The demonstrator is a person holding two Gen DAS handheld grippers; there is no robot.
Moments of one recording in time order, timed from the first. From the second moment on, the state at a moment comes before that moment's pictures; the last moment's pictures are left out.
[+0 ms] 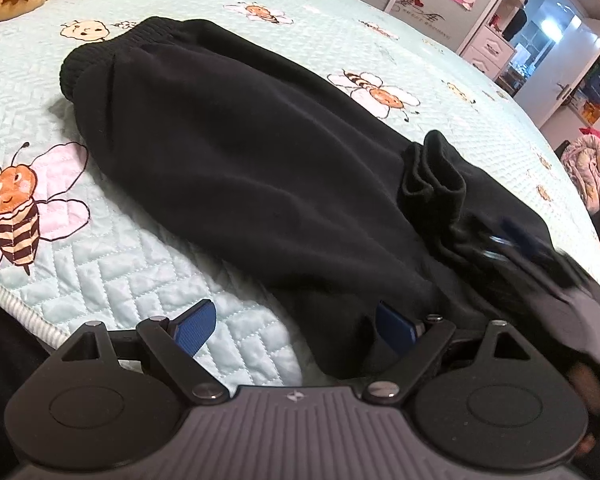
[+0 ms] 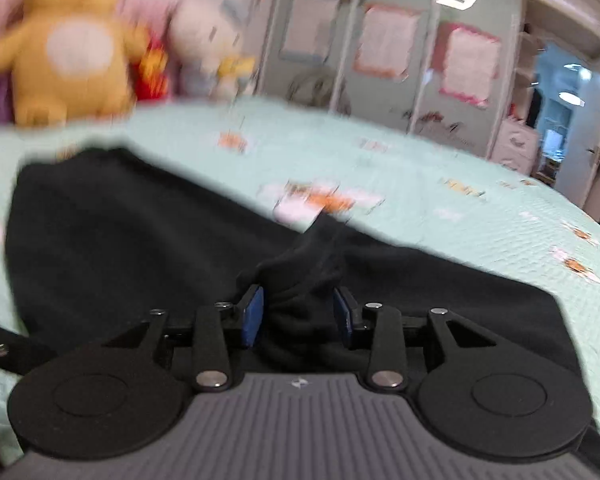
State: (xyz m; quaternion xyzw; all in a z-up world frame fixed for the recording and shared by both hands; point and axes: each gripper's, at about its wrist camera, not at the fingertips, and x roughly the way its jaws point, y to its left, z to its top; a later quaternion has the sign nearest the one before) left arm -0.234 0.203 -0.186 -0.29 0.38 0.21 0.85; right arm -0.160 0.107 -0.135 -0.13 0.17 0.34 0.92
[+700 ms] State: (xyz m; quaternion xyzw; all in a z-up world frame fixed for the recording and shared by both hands) left arm -0.222 0.180 -0.145 -0.23 0.33 0.19 0.90; right arm -0.120 -0.052 -0.151 -0.04 0.31 0.21 0.92
